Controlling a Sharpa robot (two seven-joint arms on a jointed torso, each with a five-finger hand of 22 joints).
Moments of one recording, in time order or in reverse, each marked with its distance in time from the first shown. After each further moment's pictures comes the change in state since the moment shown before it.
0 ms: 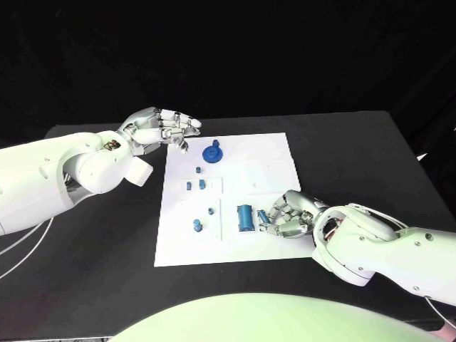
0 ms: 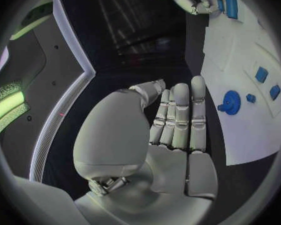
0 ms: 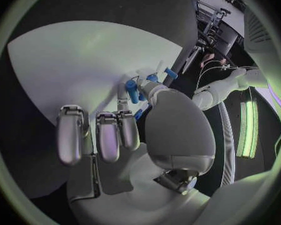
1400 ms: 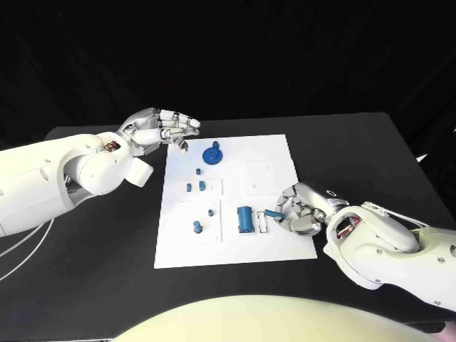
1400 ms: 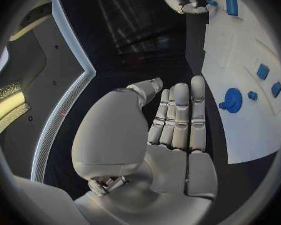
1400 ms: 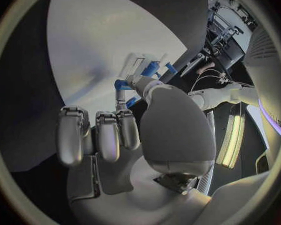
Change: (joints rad) left arm 0.000 0.002 0.000 -0.003 0.001 -0.012 0.014; left_hand -0.017 -0.017 -0.018 0.018 0.000 0.000 0.000 0.000 0.000 0.000 0.000 -0.004 0.004 0.000 0.000 0.004 0.001 0.000 -0.007 0.007 0.000 -0.004; right arm 0.012 -0.073 -0.001 0.051 -0.223 -0.060 0.017; right_hand 0.119 -0.004 0.094 -0.088 0.088 -0.043 0.021 0.012 0.005 0.002 0.002 -0.009 0.000 0.000 0.000 0.000 0.000 0.000 0.000 0.000 0.016 0.000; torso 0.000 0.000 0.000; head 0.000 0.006
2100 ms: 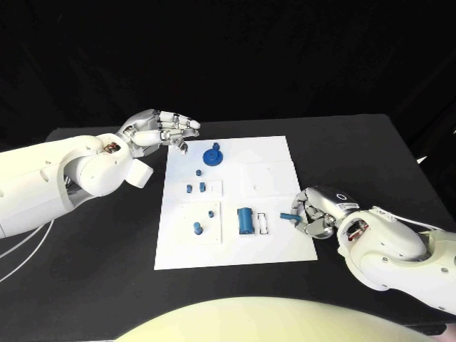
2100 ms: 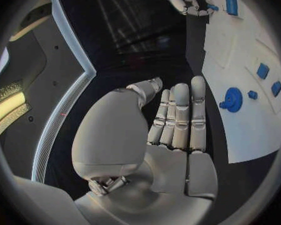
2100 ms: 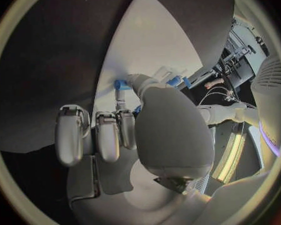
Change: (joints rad) left arm 0.000 -0.001 0.000 -0.001 0.000 -0.002 0.002; left_hand -0.004 -0.004 0.000 0.000 -0.006 0.000 0.000 0.000 0.000 0.000 0.000 0.000 0.000 0.000 0.000 0.000 0.000 0.000 0.000 0.000 0.000 0.000; right arm -0.026 -0.038 -0.005 -0.051 -0.175 0.040 -0.040; right_hand 0.088 -0.004 -0.092 0.093 0.051 0.004 0.004 -0.005 0.000 0.000 0.007 -0.006 0.000 0.000 0.007 0.000 0.000 0.000 0.000 0.007 -0.016 0.000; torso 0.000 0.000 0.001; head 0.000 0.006
